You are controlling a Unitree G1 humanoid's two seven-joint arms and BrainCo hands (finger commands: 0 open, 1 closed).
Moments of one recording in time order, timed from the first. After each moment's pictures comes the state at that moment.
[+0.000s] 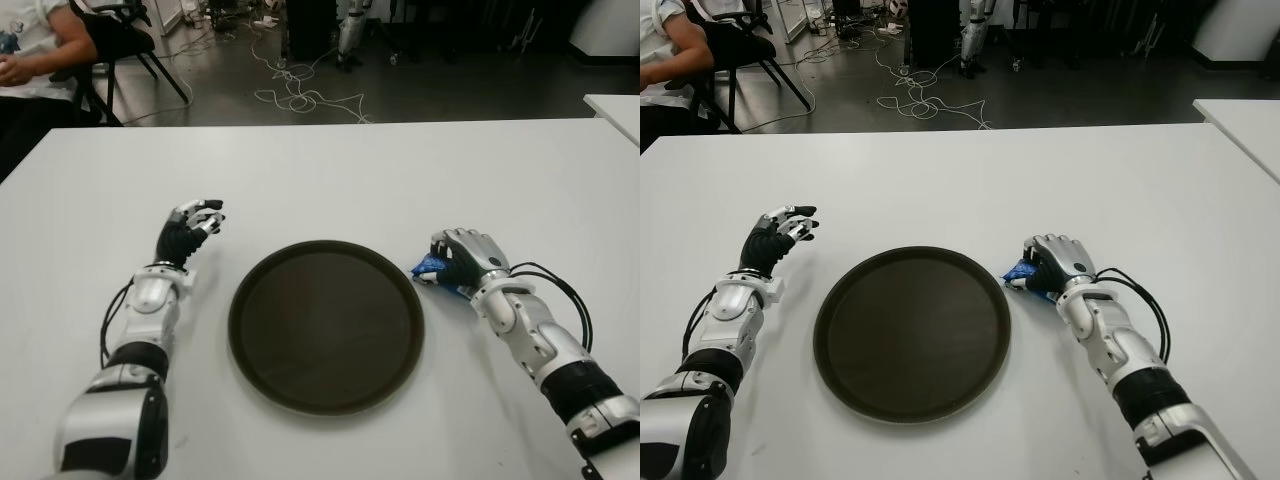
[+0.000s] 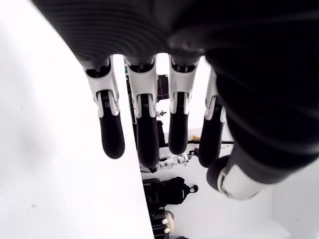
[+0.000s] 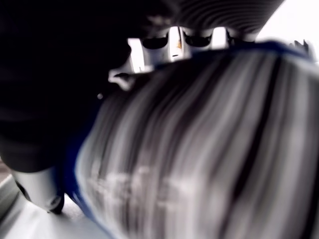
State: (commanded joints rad) left arm -0.57 0.20 0.18 1.16 -0.04 -0.55 -0.17; right arm -0.35 -0.39 0.39 0.57 -0.69 -0.04 -0.12
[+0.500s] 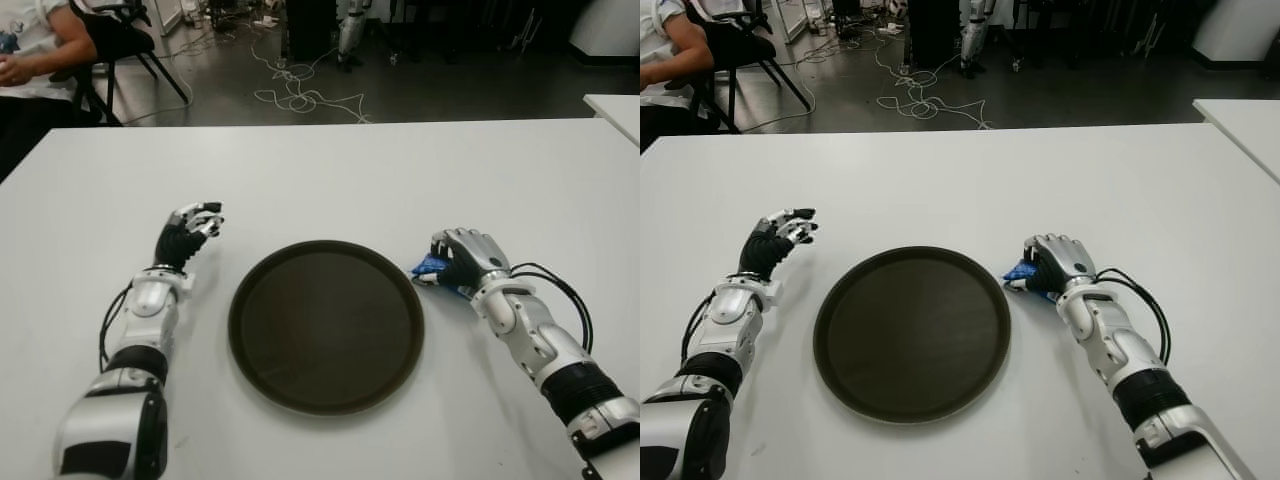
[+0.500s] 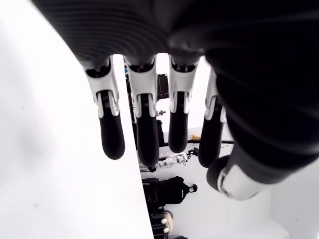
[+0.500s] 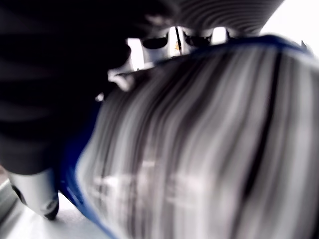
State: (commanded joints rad) left arm -0.57 0.20 0.17 1.16 -0.03 -0.55 -0.16; right arm -0.35 -0.40 0.39 0.59 -0.69 -0.06 -0.16
